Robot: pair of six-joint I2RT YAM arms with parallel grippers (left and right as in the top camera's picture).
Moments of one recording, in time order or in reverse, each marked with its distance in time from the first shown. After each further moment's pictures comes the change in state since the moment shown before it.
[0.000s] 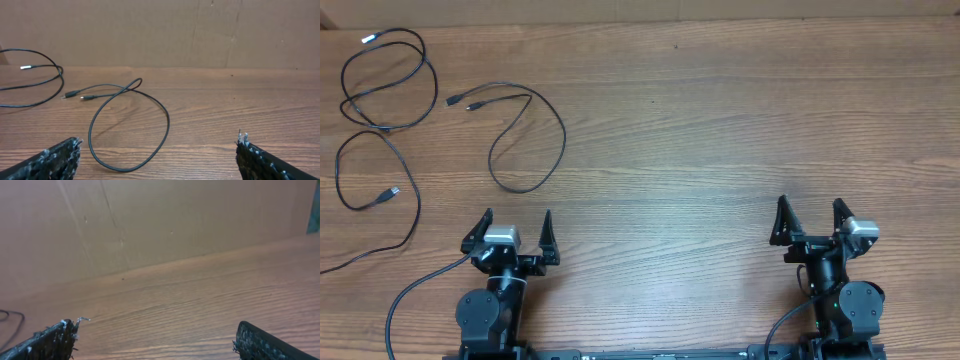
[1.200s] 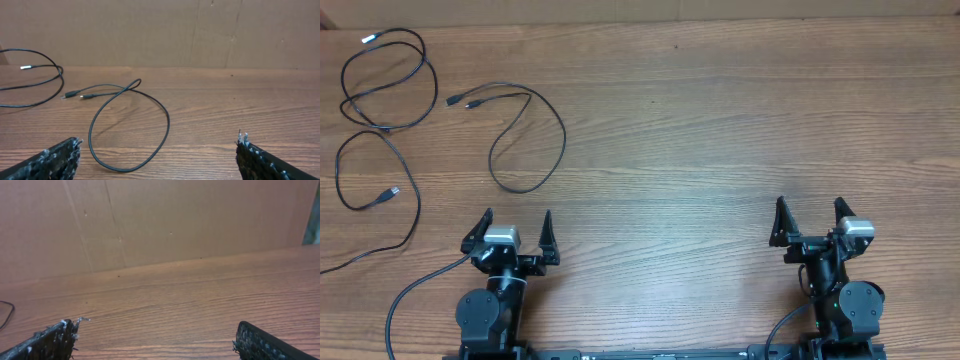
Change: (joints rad) left arm 0.000 0.000 0.000 0.000 0.000 0.000; right arm 0.000 0.000 0.000 0.000 -0.003 -0.077
